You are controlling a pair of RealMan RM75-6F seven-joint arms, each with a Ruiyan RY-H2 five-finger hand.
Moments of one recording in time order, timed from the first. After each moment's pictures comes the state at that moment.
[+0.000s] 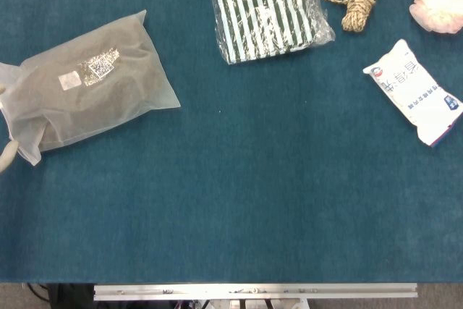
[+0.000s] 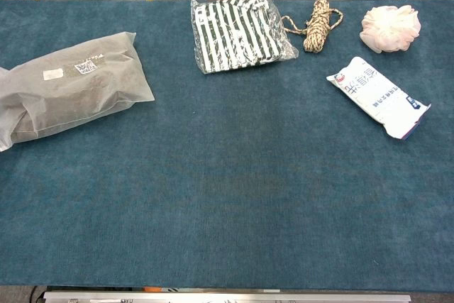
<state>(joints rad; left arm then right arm) -0.11 -1.02 -0.05 -1.77 1.51 1.47 -0.14 0.04 -0.97 0.07 -1.77 -1.51 1.55 -0.19</state>
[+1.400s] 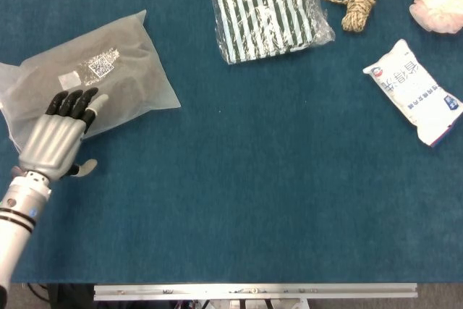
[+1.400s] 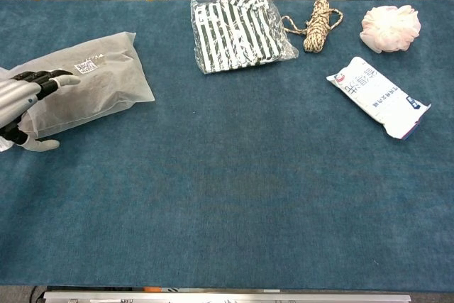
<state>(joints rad) -0.36 -1.23 -0.03 -1.73 1.27 1.04 0.36 0.03 -0.89 0.13 -1.82 -1.45 1.59 -0.20</state>
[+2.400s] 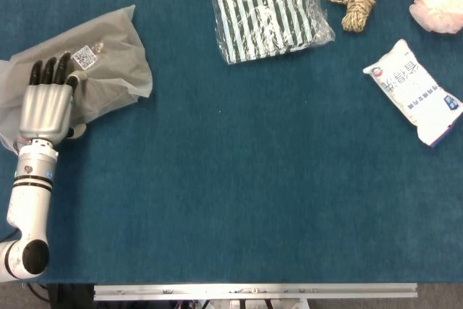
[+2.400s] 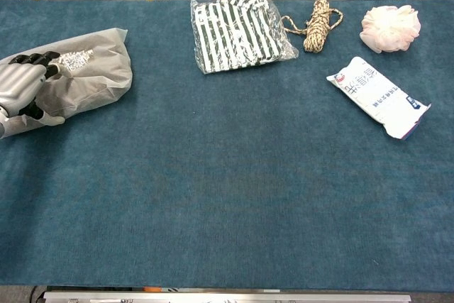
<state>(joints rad) -0.44 -1.52 -0.12 -1.37 1.02 1.13 0.49 0.02 -0.86 0.12 -1.85 -1.42 1.56 -0.20</state>
